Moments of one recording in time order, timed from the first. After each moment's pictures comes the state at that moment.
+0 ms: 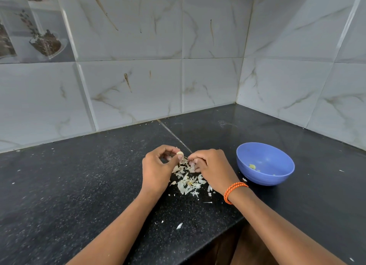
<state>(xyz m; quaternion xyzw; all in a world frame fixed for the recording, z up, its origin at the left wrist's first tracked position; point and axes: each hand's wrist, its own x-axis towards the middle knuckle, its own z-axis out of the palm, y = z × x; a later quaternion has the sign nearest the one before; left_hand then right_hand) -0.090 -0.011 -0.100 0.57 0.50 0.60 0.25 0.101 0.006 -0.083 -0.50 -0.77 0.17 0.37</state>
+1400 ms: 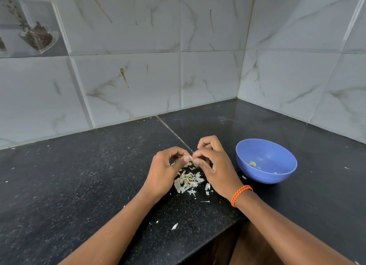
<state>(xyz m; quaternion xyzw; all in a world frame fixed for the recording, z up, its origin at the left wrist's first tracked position) -0.076 -0.013 -0.100 0.67 0.43 0.52 0.30 0.117 0.001 -0.095 -0.37 -0.79 0.14 0.46</state>
